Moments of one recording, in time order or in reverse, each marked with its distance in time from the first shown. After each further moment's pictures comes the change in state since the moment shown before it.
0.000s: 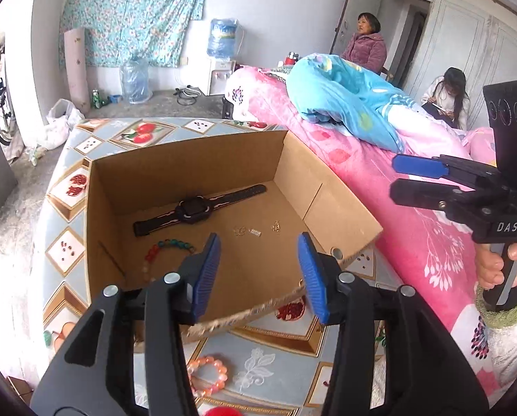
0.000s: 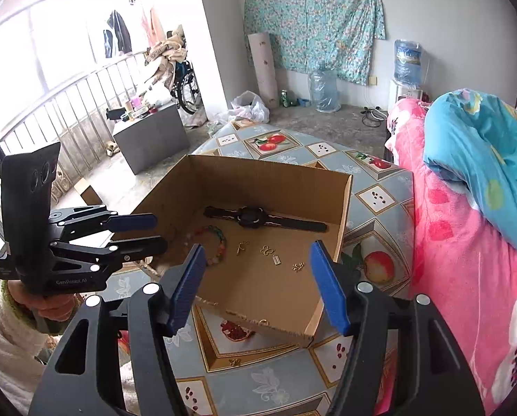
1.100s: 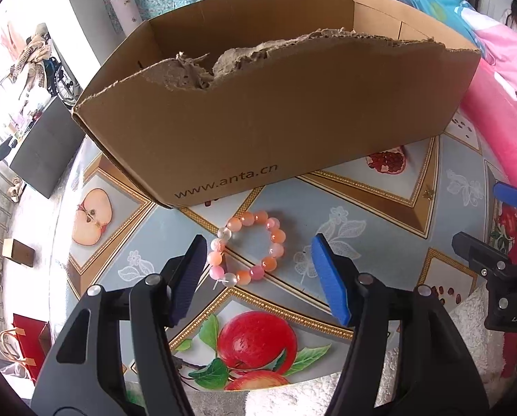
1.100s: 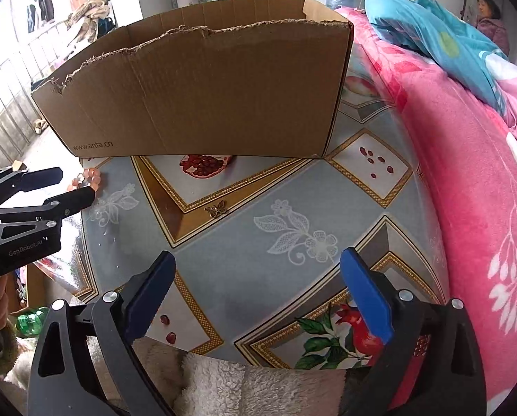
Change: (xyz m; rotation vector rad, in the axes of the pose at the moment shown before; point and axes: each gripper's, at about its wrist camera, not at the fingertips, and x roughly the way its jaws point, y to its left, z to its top) left arm 0.063 -0.006 -0.124 0.002 0.281 0.378; right arm 0.079 0.036 -0.173 0.157 0.236 -0.295
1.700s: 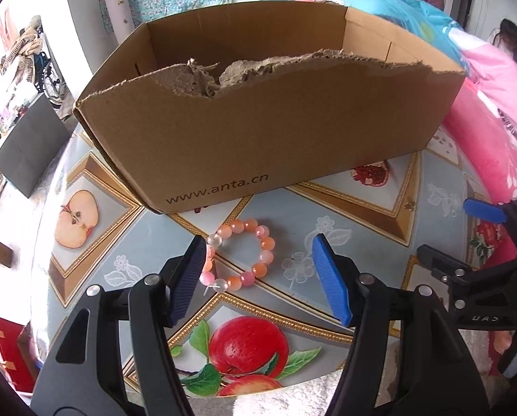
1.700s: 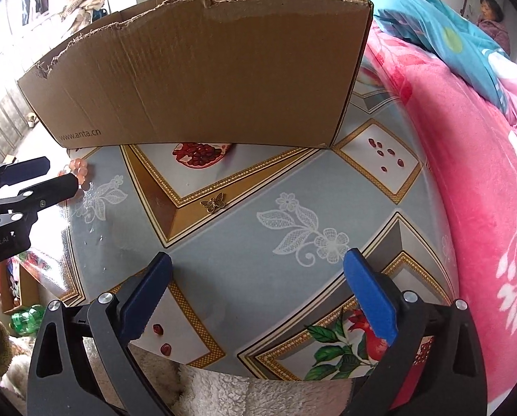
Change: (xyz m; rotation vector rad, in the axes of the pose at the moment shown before) left arm -0.004 0.021 -0.005 -0.040 -0.082 -0.151; right arm 0.018 0.004 0.001 -0.002 0.023 -0.029
